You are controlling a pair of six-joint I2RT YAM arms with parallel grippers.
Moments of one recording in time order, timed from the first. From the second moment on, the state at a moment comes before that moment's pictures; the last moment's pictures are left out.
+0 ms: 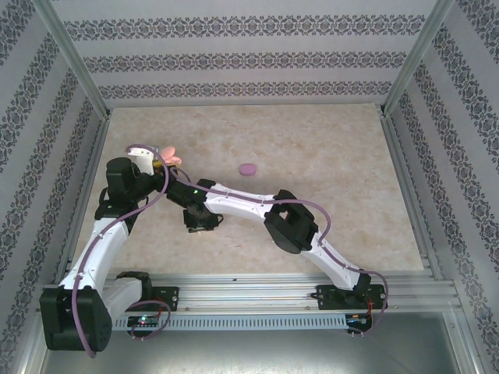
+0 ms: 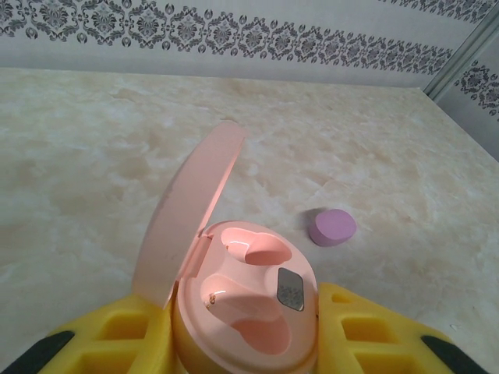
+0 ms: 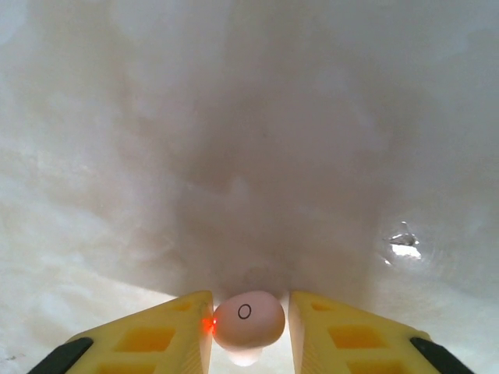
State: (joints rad) left arm 0.04 1.01 0.65 -0.05 0.46 -0.12; right arm 1.08 2.42 2.06 -1.04 -0.09 0.93
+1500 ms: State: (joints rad) left arm -0.19 1.14 0.63 0.32 0.98 -0.18; right arm 0.88 1.38 1.31 -0.66 -0.02 0.68
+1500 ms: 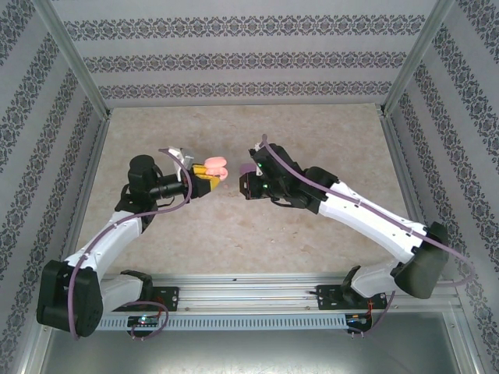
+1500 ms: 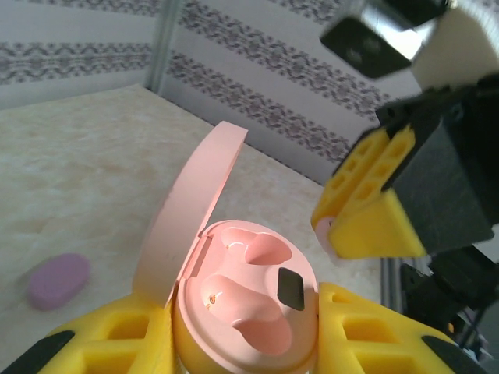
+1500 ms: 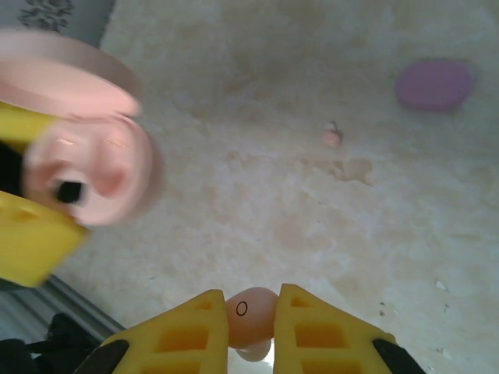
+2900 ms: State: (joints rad) left arm -0.23 1.11 0.61 0.50 1.04 -0.23; right arm 0.91 1.50 1.46 -0.47 -0.16 0.49
